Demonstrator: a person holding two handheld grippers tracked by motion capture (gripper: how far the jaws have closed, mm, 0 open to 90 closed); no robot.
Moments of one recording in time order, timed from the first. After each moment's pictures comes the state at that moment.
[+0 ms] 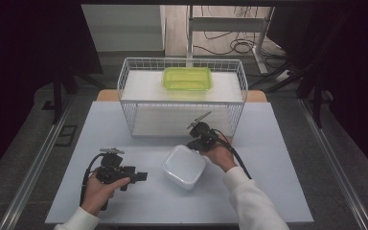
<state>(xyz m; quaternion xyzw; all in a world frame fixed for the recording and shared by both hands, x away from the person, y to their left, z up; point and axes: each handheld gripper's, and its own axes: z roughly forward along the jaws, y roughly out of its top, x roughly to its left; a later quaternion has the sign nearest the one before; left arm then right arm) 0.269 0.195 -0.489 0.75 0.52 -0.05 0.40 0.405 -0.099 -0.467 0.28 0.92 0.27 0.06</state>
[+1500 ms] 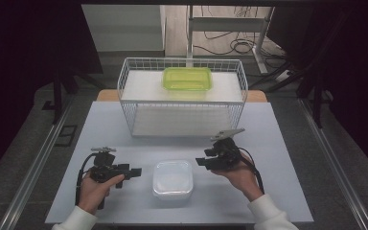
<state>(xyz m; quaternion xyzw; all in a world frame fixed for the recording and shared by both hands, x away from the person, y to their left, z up) 0.269 0.210 -0.490 0.72 0.55 -0.03 0.42 0.328 -0.166 -0.438 0.34 0.86 0.38 0.05</state>
